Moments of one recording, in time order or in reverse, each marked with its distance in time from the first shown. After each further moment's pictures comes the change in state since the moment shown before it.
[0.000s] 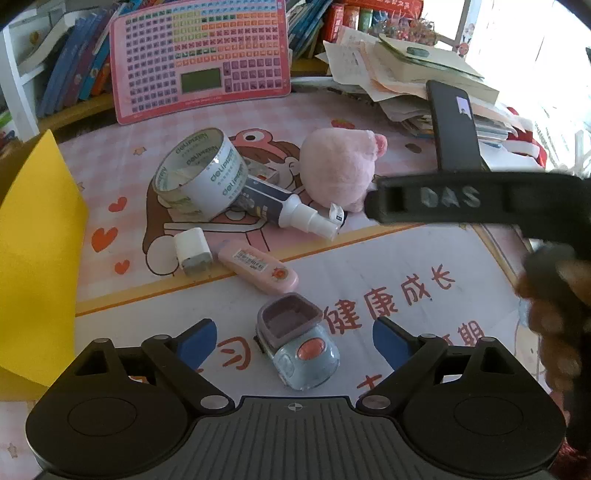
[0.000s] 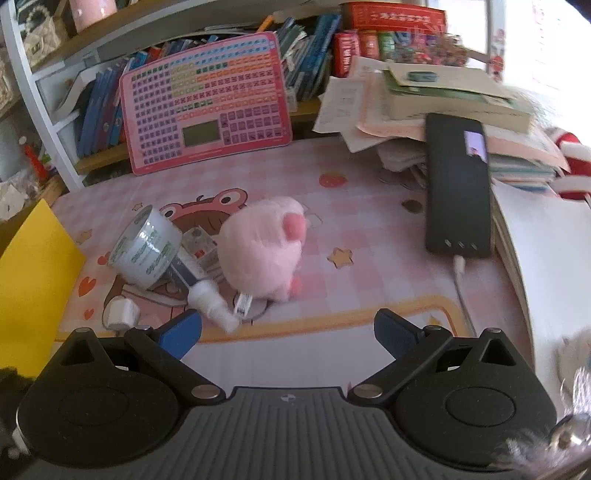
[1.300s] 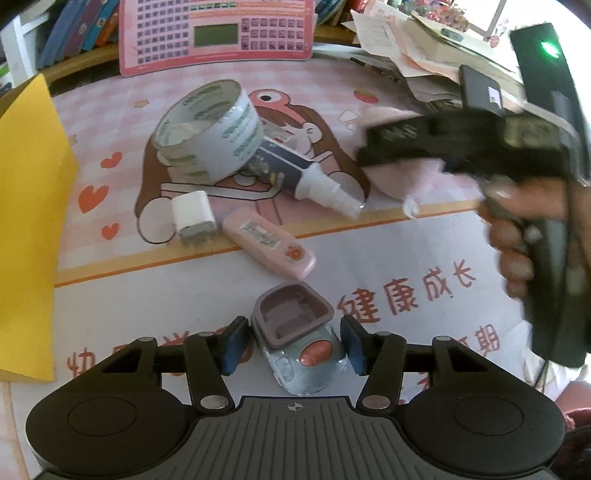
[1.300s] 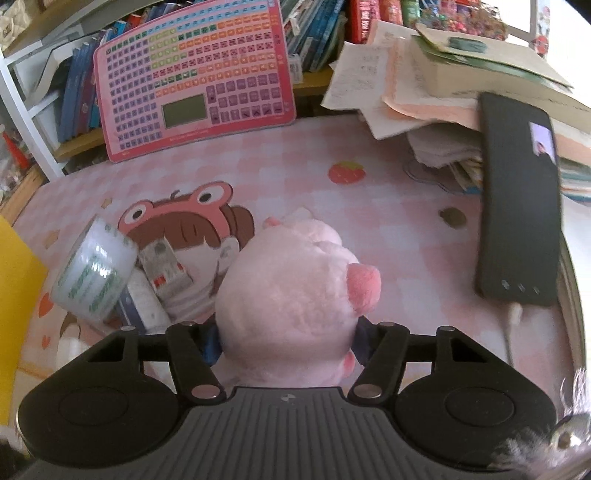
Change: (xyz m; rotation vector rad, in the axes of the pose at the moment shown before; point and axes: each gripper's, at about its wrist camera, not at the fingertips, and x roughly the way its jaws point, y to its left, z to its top) left arm 0.030 0.017 -0.004 -0.097 0.114 -0.019; right arm 0.076 -0.016 0.029 -0.031 0.071 0.017
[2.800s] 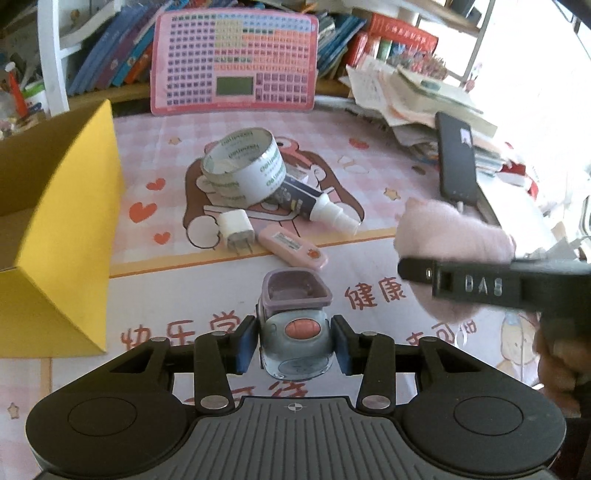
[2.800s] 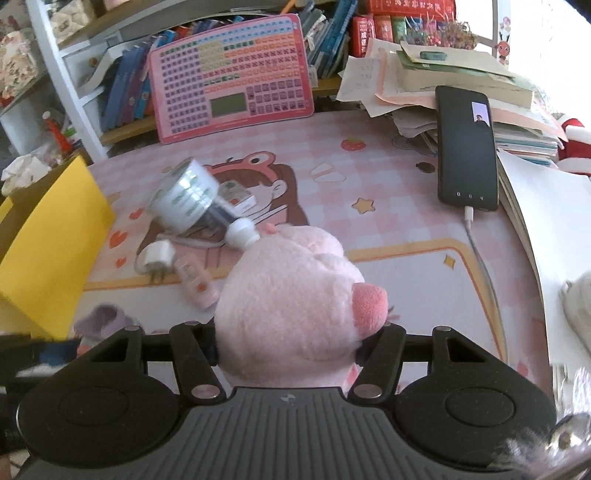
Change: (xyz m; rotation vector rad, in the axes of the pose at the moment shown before) left arm -0.072 0.034 -0.042 0.014 -0.180 -0.063; right arm -0.113 0.044 -0.086 0.024 -0.028 0.015
